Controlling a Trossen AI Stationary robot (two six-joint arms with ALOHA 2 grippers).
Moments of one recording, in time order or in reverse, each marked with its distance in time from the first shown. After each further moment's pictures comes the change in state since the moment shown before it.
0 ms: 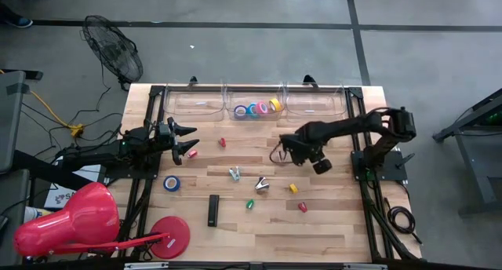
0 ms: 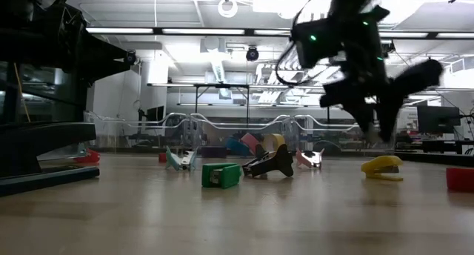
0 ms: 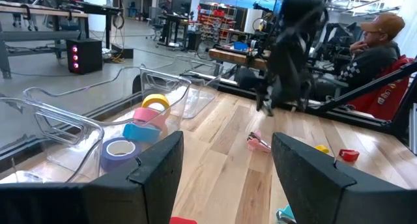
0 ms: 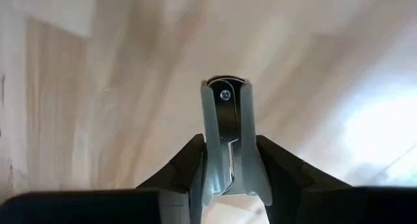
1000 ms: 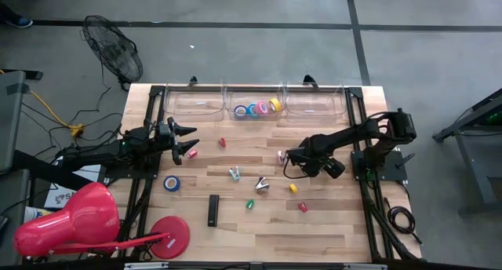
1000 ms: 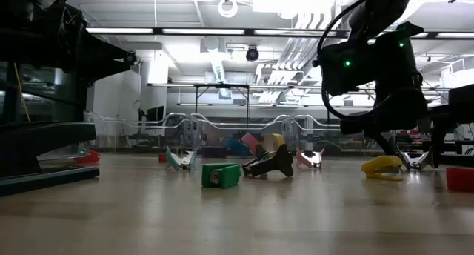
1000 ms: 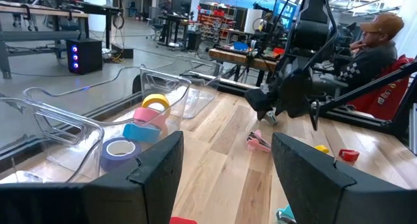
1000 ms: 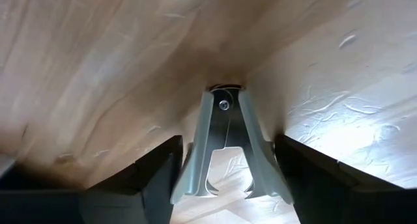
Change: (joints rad) left arm 0.000 0.000 0.000 0.000 0.000 0.000; right arm 0.114 0.024 -0.222 0.104 0.054 -0.264
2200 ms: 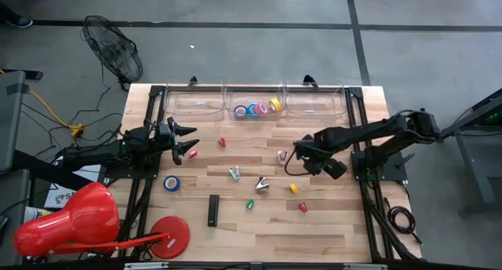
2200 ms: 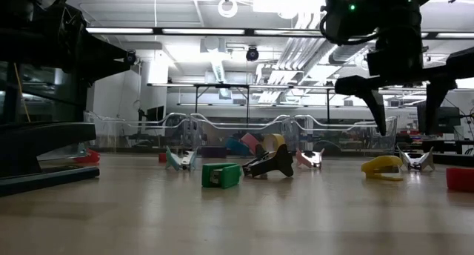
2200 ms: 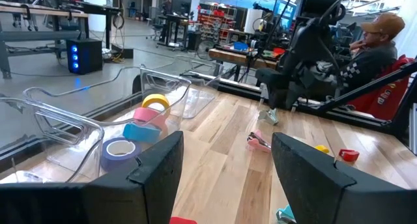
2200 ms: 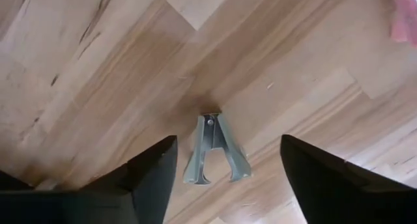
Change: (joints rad) left arm 0.000 0.000 0.000 0.000 0.000 0.000; right arm 0.016 -0.242 0.058 -0.019 -0.123 0.017
